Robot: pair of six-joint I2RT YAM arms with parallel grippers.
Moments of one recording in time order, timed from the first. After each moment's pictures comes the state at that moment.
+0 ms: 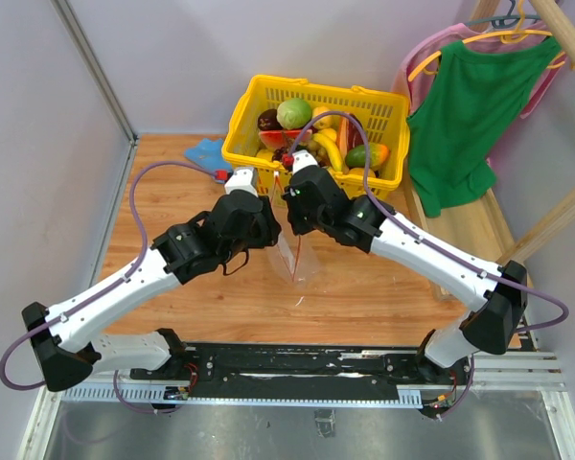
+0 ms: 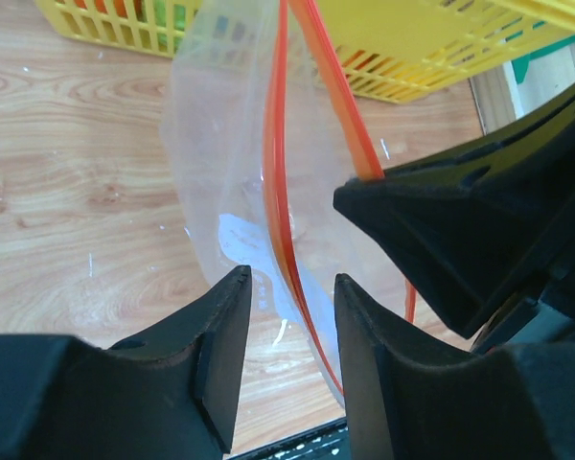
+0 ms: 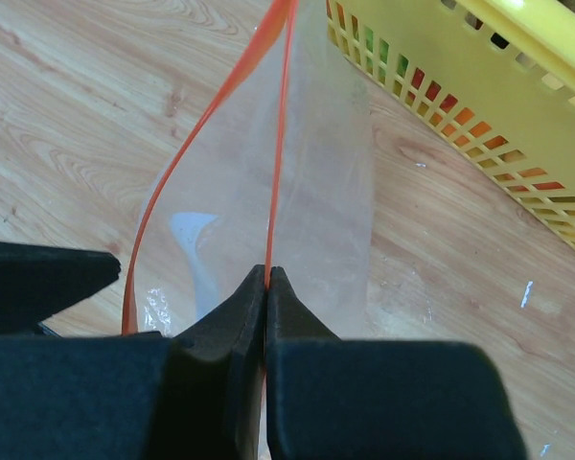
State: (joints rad) left arm -0.91 1.14 1.17 -0.62 -0.42 -0.70; right arm 0.94 1.52 1.49 -0.61 0.26 0.35
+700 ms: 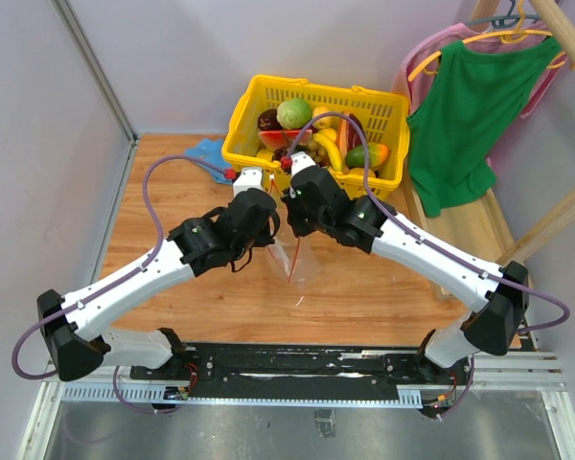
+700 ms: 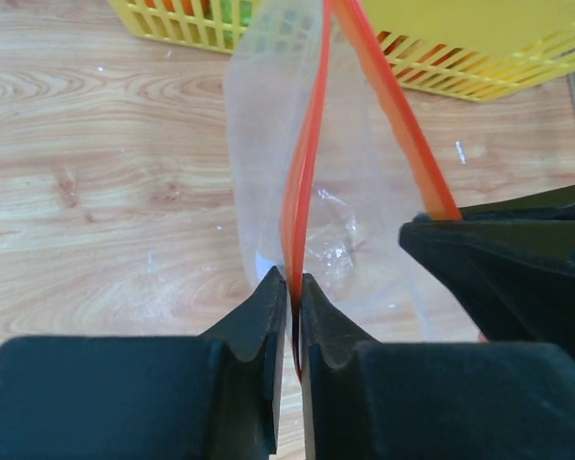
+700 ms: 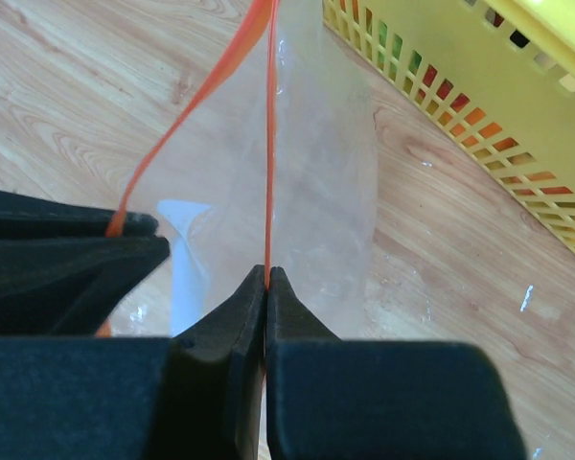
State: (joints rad) left arm -0.91 1.23 1.22 -0.67 -0.53 -0.66; right arm 0.94 1.51 1.48 -0.62 0.22 0.31
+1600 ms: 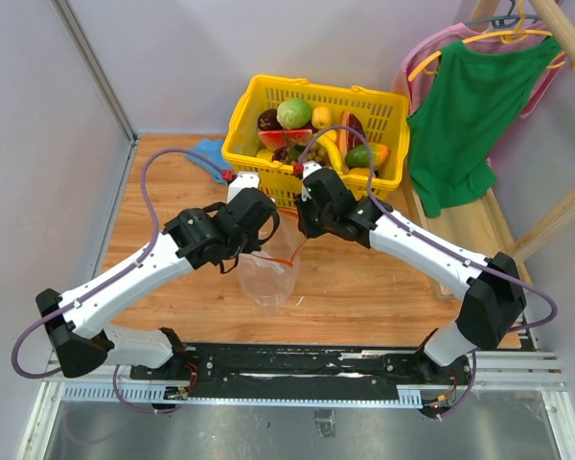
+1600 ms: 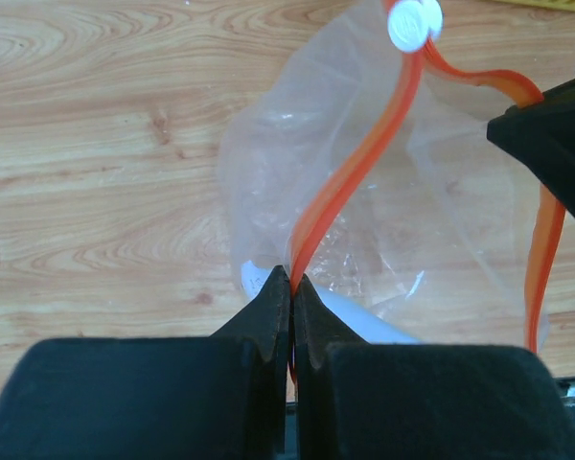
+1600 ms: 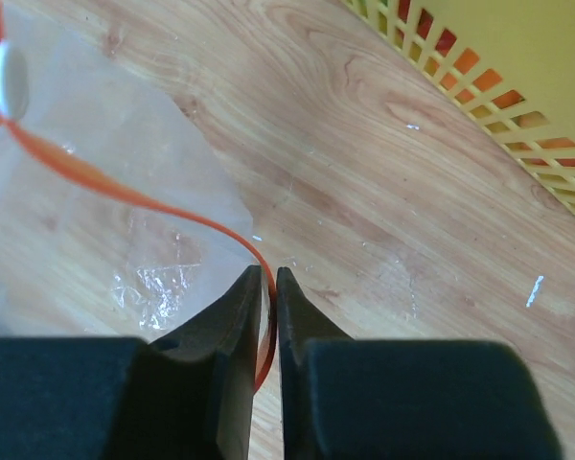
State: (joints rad) left arm -0.91 1.26 1.35 -1.03 -0.56 -0.65; right arm 0.80 1.54 1.32 -0.52 0.10 0.28
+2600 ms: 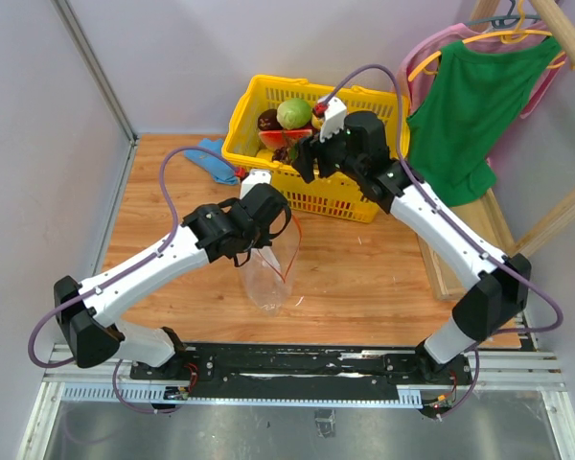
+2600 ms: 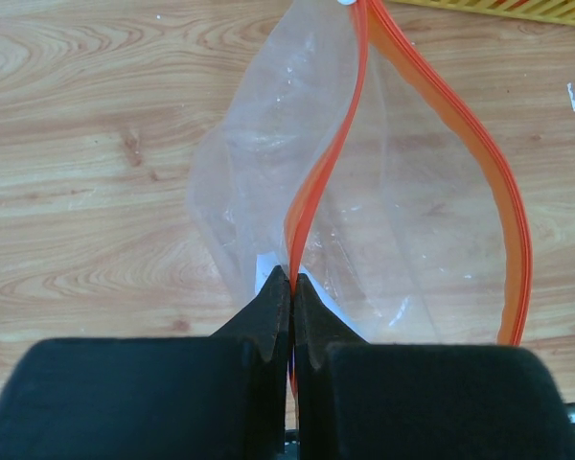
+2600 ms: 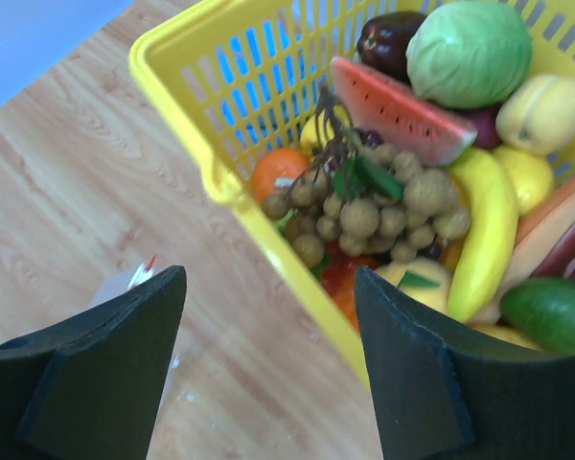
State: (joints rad) left arm -0.89 1.35 1.33 -0.91 -0.54 -0.63; right arm 0.59 1.54 1.54 -0.32 -0.15 0.02
